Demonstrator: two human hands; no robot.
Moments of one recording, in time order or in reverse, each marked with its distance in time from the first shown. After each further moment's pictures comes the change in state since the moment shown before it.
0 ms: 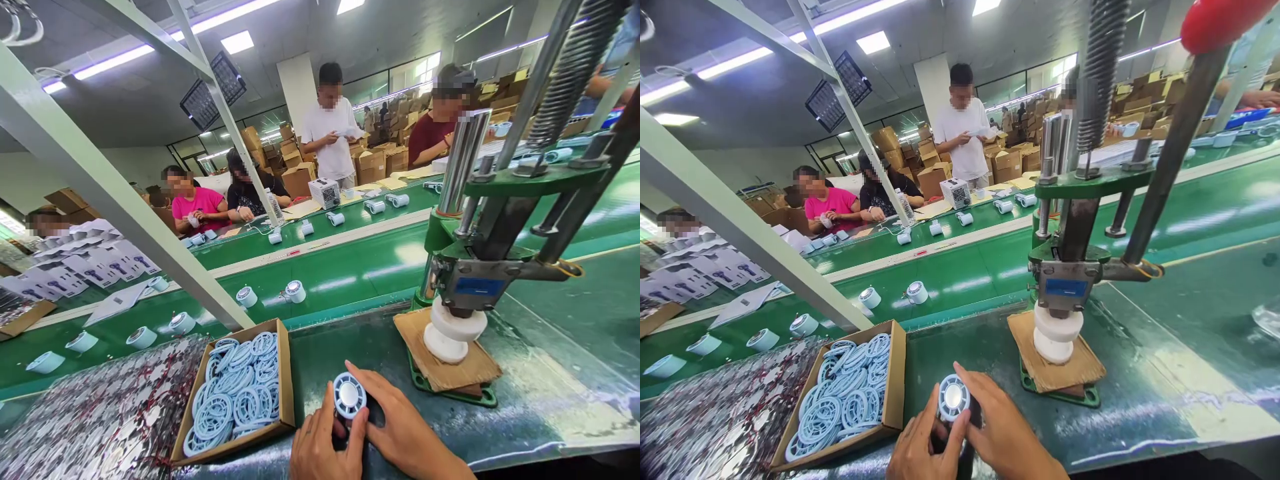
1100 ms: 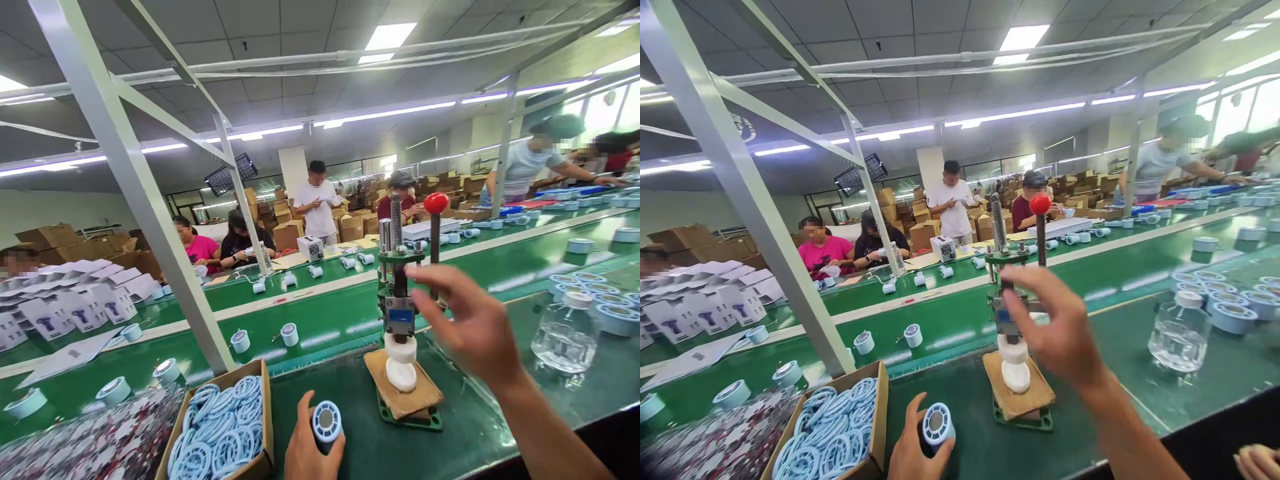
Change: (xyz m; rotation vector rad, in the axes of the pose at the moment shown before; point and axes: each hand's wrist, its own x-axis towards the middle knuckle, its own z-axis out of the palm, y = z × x) left_hand 0.041 0.006 0.004 -0.386 -0.385 -0.193; right_hand -0.031 -0.163 -0.198 -0.356 0.935 -0.664
